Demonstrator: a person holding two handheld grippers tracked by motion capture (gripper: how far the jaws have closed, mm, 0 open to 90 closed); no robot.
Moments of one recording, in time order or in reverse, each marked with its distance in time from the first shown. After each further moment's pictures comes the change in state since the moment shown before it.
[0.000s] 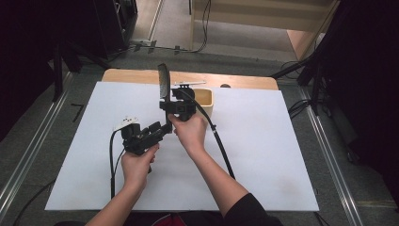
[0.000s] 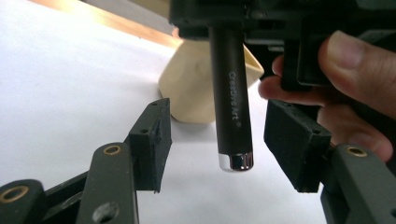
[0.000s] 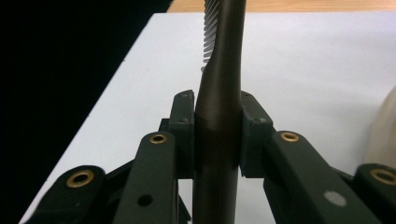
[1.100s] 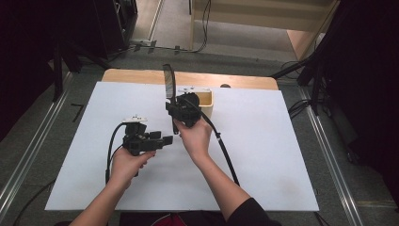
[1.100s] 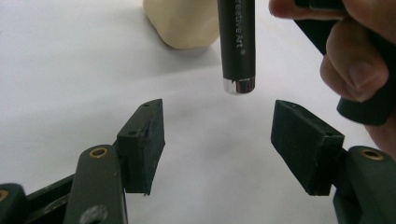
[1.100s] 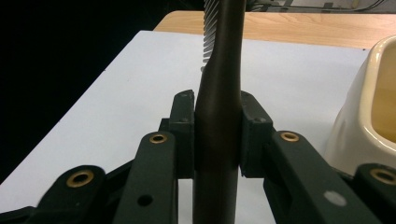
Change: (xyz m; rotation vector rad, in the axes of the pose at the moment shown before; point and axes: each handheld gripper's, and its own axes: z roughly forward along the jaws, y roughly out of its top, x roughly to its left) left arm 0.005 0.010 0.003 0.375 -0.042 0.154; right arm -0.008 -0.019 -0.007 -0.119 -0.068 -0.102
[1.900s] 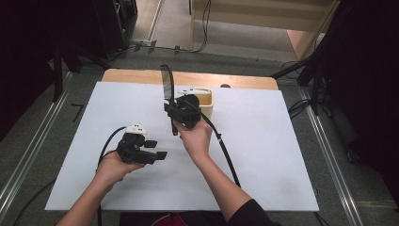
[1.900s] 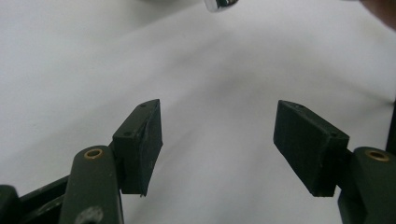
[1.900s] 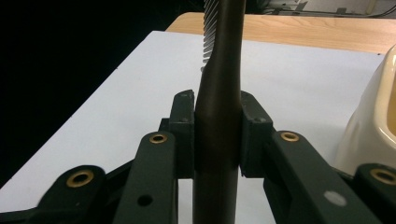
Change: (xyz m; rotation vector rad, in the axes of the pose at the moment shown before) left arm 0.008 -0.018 -0.011 0.164 -0.036 0.280; right arm 0.001 -0.003 -0.002 -0.011 0.041 -0.025
